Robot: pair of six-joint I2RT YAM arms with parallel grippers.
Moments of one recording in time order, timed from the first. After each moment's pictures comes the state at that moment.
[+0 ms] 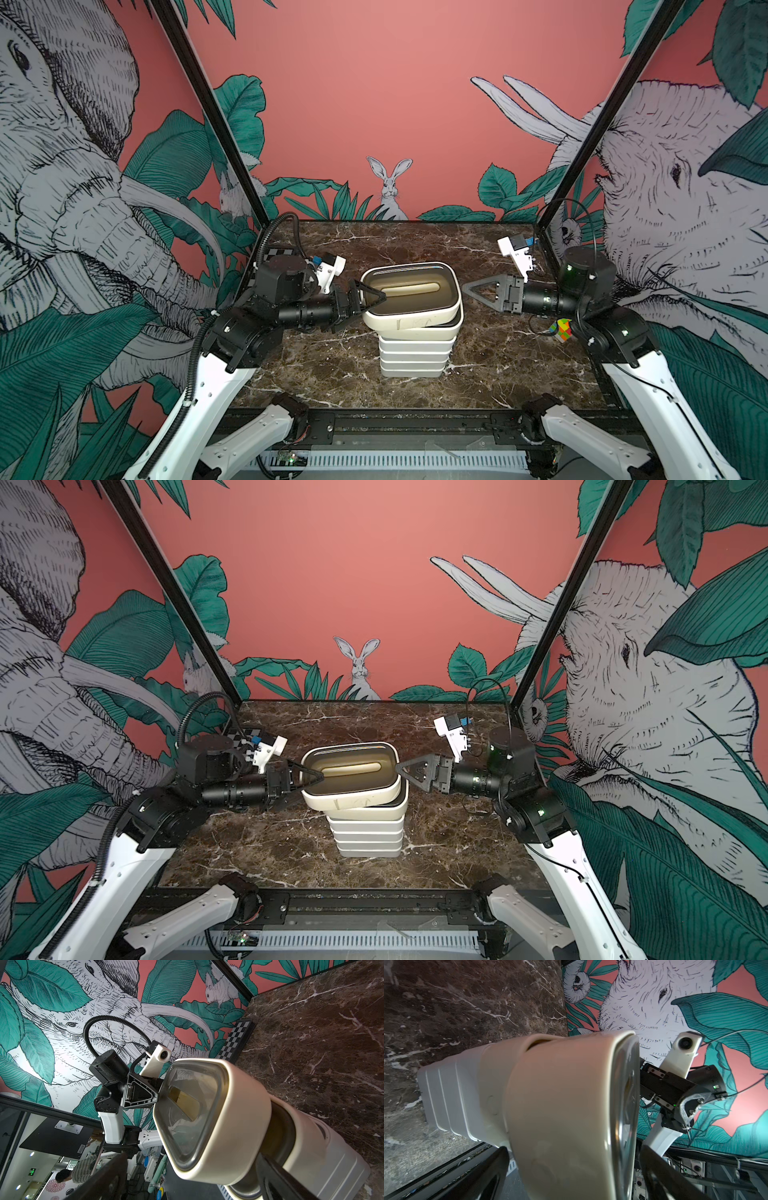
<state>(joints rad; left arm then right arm) -0.54 0.90 1.29 -0.94 0.64 -0.91 0.43 0.89 1.27 -0.68 -0.84 0.70</state>
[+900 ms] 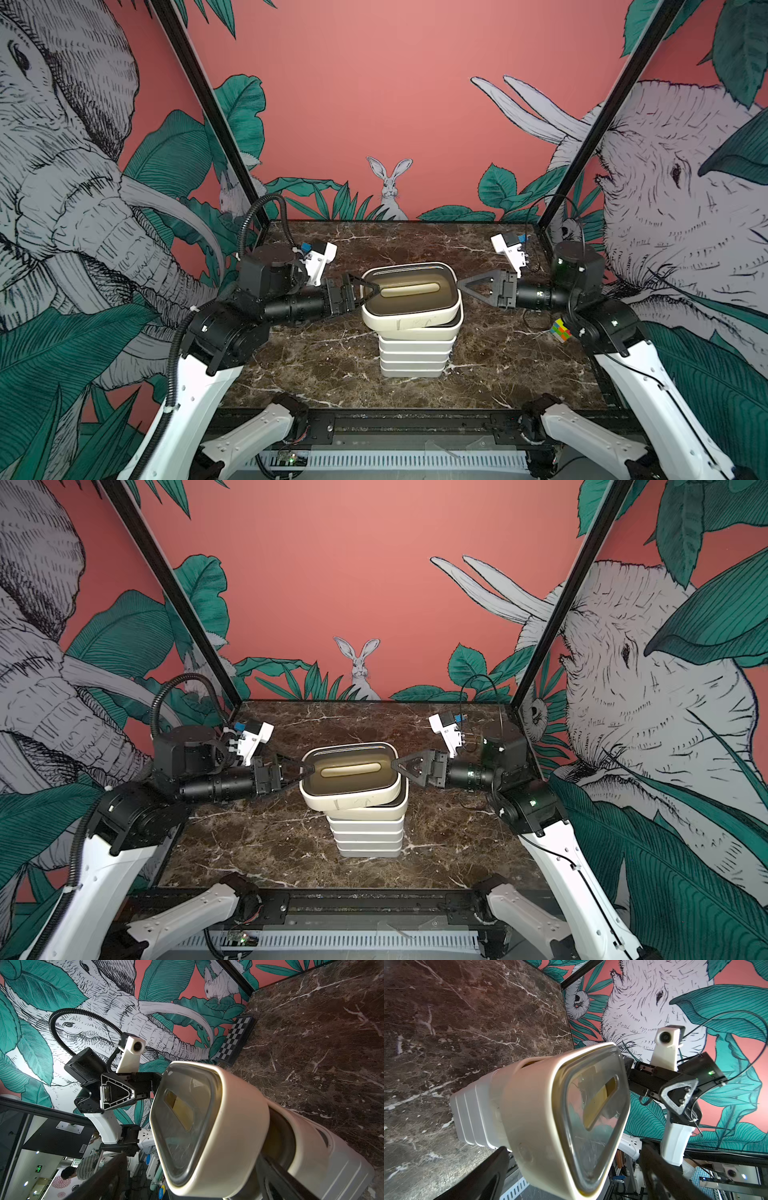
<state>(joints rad) -0.54 0.93 1.47 -1.03 0.57 -0.79 0.43 0.94 1.27 -0.66 -0.86 0.70</state>
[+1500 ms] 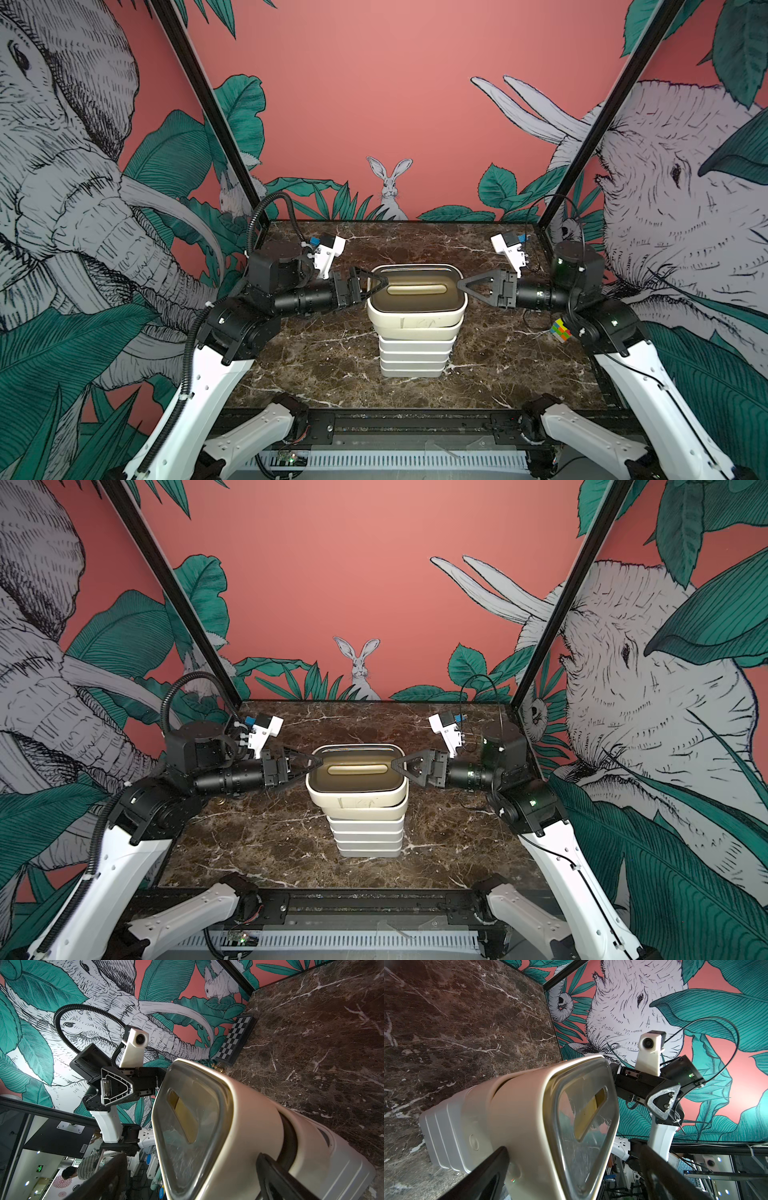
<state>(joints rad) -0.54 0.94 1.39 -0.86 0.64 -0.84 0.43 0.94 1.27 -0.66 -0.86 0.71</state>
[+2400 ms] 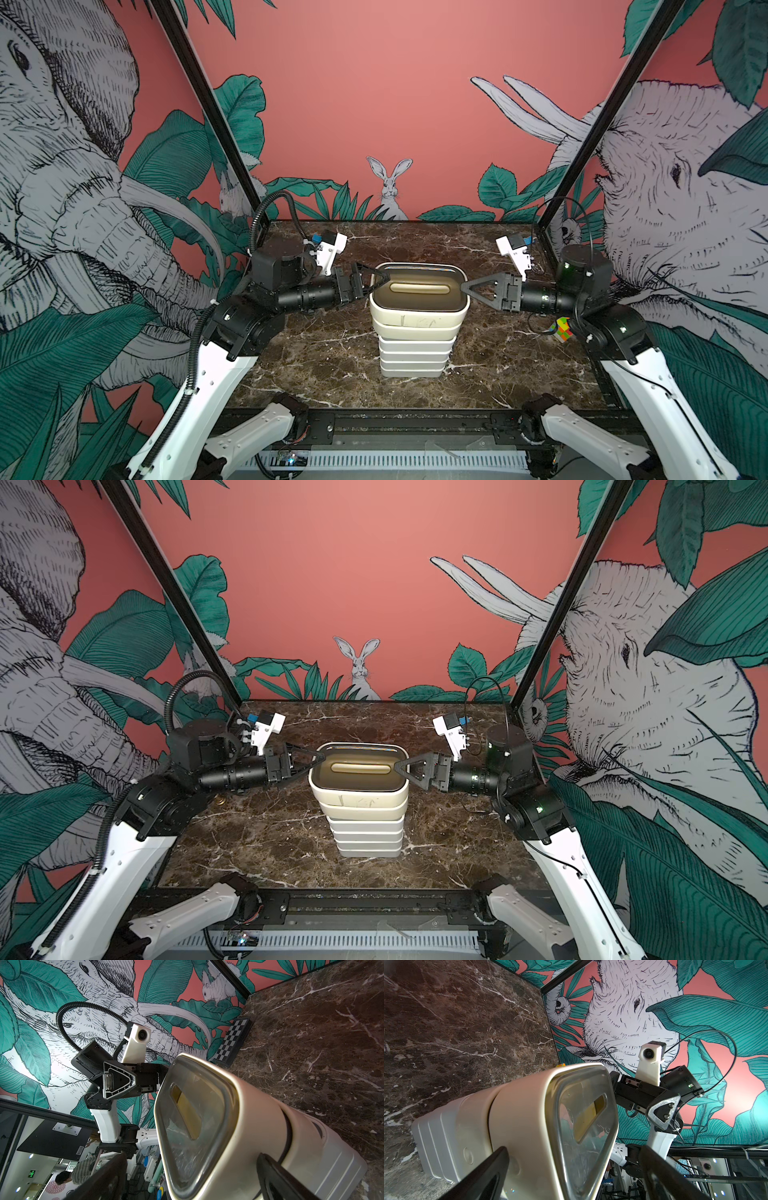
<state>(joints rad) -0.54 0.95 1.38 -0.82 0.64 -0.85 0.43 0.92 1.30 -0.71 -0.83 0.69</state>
